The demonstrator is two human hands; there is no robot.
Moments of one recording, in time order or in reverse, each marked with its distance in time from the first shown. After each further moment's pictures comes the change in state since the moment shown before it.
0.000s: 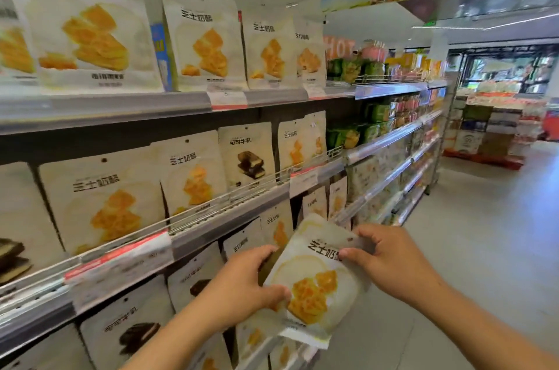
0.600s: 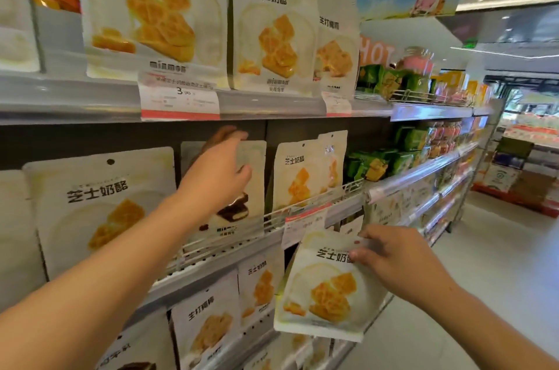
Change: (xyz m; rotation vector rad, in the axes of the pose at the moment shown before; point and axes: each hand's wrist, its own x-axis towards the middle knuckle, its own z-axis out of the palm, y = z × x) left_hand 0.253 0.001 -0.115 0.458 0.652 -0.033; right_hand 0.214 0.101 0.007 -0.232 -0.074 -0.055
